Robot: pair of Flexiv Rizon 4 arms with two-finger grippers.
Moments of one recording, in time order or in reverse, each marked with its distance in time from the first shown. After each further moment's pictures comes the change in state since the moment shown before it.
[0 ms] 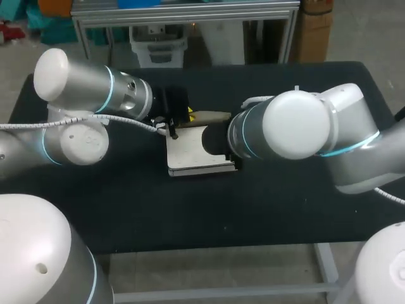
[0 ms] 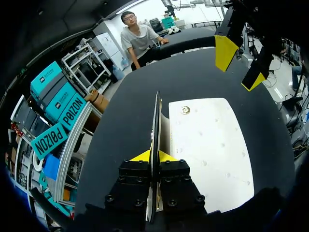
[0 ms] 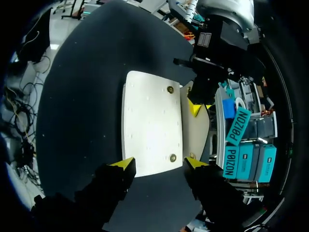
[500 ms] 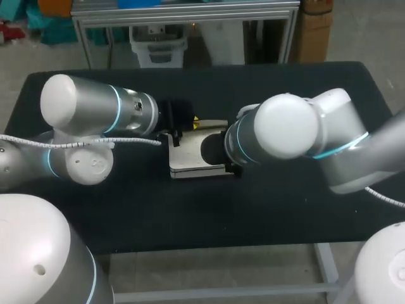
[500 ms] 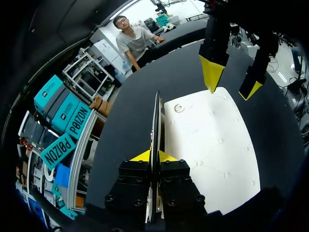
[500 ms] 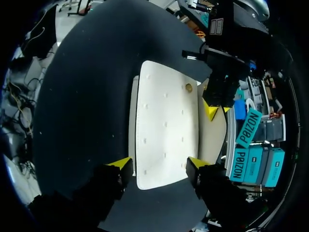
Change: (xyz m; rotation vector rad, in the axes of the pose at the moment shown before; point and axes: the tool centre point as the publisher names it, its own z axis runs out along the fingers) left arm 0.017 -0.003 0.007 -0.002 -0.078 0.114; right arm 0.028 -0.003 0.032 0.011 0.072 -0.028
